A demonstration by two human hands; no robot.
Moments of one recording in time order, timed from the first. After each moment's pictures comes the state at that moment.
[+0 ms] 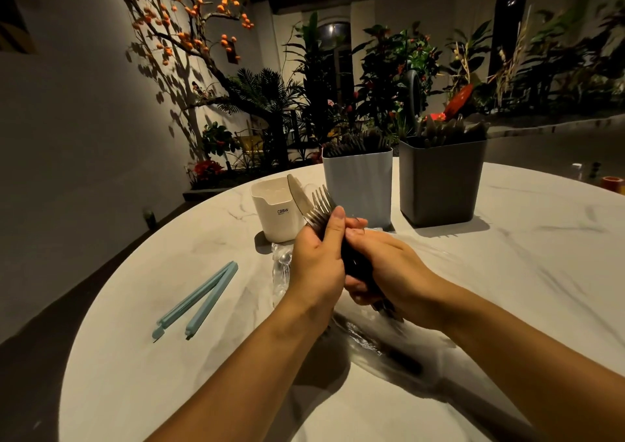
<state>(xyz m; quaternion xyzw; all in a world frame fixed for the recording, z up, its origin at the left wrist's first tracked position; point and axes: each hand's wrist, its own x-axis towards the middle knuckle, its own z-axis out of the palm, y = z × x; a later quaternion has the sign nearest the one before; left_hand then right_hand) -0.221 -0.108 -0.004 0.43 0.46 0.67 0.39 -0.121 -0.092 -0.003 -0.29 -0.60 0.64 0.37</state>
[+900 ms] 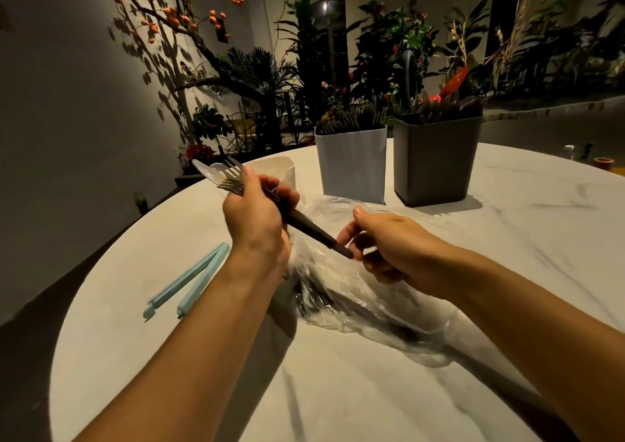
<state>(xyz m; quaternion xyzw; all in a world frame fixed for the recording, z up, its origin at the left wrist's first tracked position) -0.256 -0.099 0.024 0.22 0.38 0.82 0.38 -0.105 -0.076 -0.004 -0.45 -0.63 0.57 0.28</state>
